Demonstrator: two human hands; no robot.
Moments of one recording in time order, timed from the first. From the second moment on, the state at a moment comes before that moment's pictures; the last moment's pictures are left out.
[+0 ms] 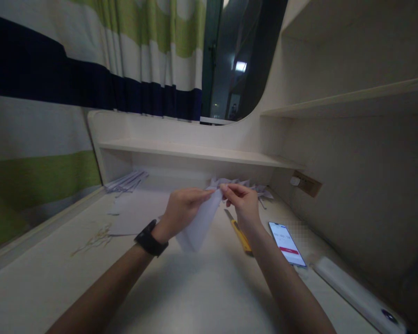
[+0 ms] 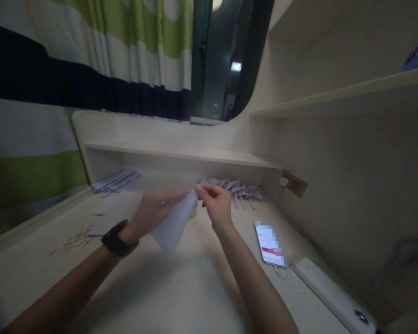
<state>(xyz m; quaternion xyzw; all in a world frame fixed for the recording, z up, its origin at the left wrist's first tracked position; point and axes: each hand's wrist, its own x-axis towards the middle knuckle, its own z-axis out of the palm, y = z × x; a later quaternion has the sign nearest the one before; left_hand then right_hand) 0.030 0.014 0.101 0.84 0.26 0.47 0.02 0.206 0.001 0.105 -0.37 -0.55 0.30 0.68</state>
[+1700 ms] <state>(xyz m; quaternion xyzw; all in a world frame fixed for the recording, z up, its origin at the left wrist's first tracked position) 0.037 0.002 0.104 0.78 0.36 0.50 0.12 0.204 0.000 0.105 -0.47 -0.59 0.31 0.58</state>
